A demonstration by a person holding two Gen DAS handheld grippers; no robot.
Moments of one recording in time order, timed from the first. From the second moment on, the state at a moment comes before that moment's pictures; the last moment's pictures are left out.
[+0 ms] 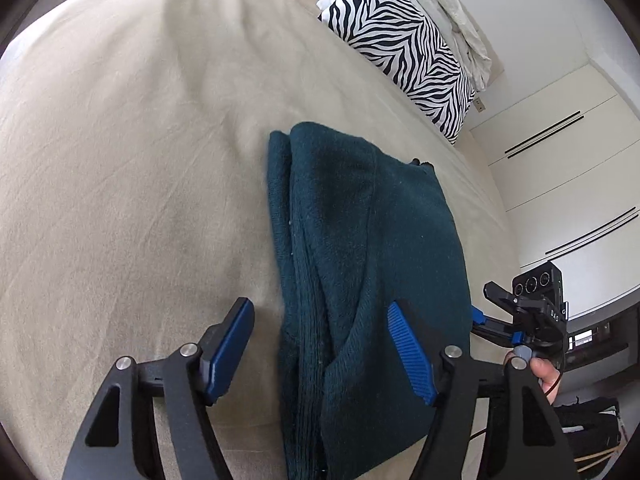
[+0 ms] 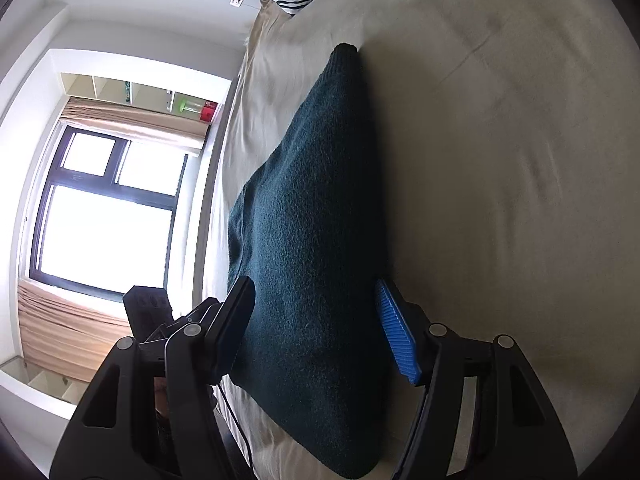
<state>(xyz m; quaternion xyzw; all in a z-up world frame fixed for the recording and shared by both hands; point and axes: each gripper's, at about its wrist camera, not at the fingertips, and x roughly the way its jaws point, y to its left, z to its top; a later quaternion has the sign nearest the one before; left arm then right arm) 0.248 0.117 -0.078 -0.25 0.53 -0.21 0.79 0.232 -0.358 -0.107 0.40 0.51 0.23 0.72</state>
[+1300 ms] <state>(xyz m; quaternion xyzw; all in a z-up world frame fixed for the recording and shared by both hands) 0.180 0.056 -0.001 -0.23 0.53 -0.27 0.77 0.133 -0.353 -0.033 0.37 0.49 0.25 0.75</state>
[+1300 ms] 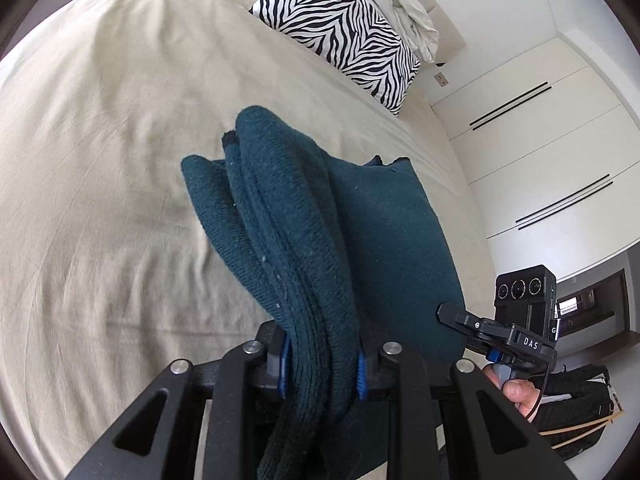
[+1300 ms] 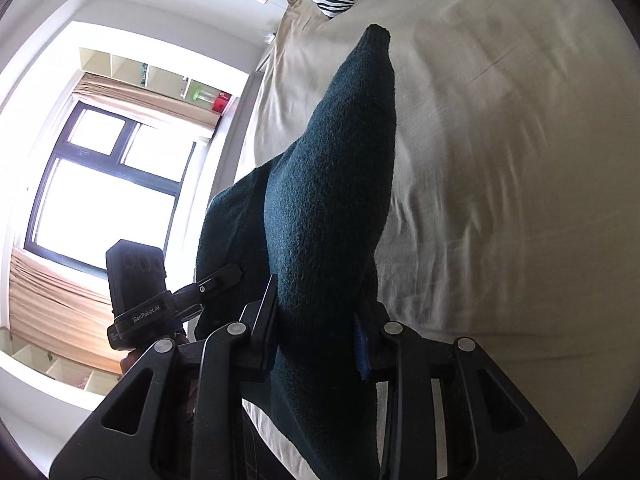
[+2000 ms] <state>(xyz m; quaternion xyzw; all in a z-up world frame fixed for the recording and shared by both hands) 0.057 0.057 -0.053 -0.16 0.51 -0.20 0.82 -0.040 -0.406 -0.103 0.44 0.45 0.17 0.76</state>
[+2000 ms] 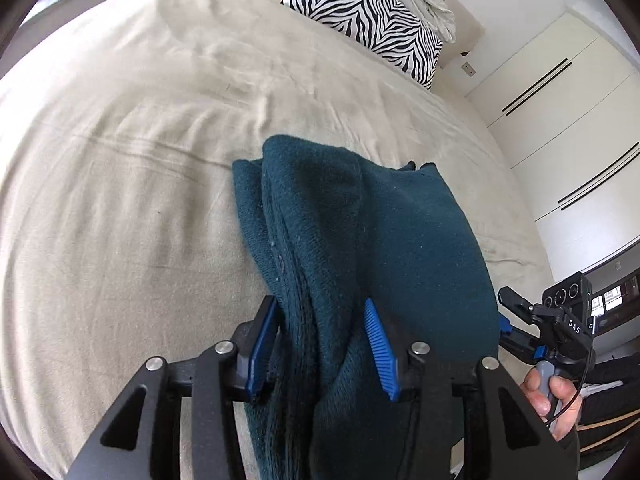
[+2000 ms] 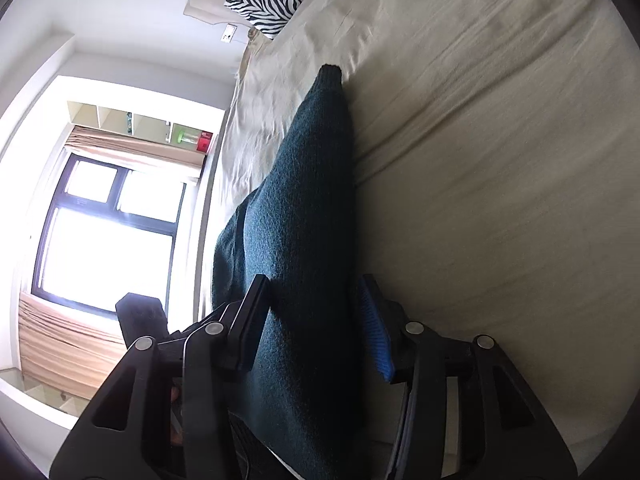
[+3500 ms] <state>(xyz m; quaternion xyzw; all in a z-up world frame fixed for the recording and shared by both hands) -0.055 0.025 0.013 0.04 0.36 0.00 0.93 -0.152 -0.287 0.038 0.07 0.37 -0.03 0.93</state>
